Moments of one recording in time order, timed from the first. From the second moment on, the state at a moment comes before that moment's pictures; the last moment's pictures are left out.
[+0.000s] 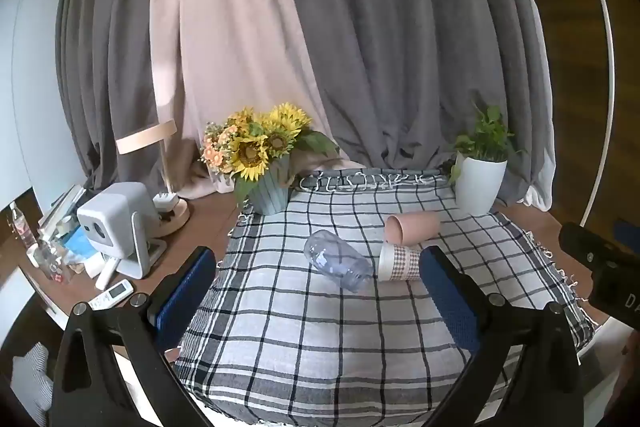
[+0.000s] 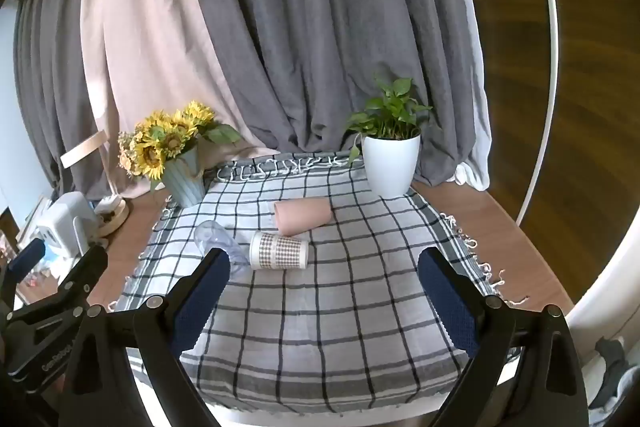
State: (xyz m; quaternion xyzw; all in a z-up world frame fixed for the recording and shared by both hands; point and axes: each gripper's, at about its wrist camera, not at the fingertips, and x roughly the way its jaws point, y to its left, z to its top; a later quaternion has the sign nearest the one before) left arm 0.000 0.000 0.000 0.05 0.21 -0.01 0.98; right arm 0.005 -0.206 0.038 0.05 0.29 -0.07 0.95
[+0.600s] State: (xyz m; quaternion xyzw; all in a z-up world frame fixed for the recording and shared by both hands) left arm -0.001 0.006 0.007 0.02 0.20 -0.03 0.98; right arm 0.009 -0.204 0.044 0.06 0.28 -0.08 0.96
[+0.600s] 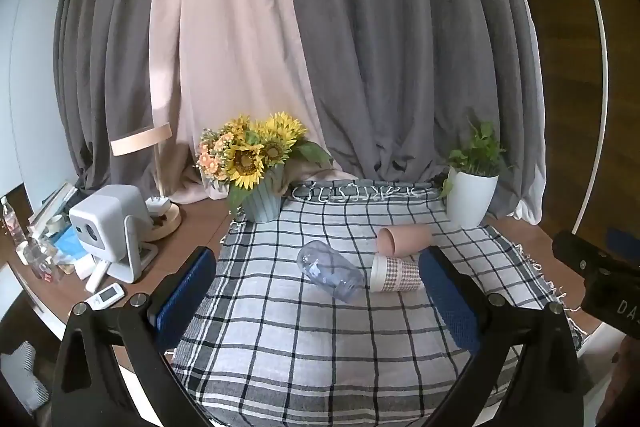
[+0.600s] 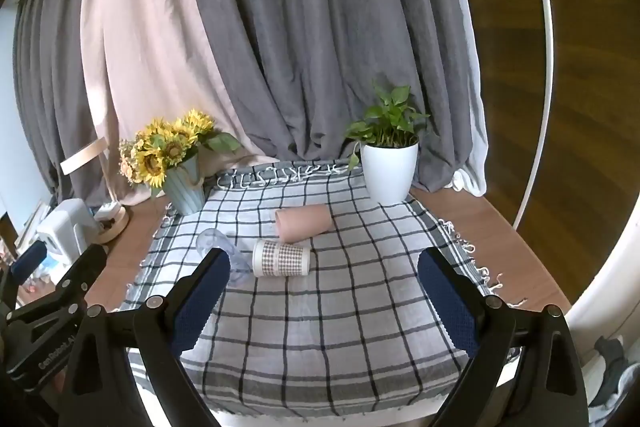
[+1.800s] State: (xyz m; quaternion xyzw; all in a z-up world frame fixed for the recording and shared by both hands) left arm 0.004 0.004 0.011 0.02 0.20 -0.04 0.98; right arm 0.001 -0.206 0.037 0.06 0.27 -0.08 0.96
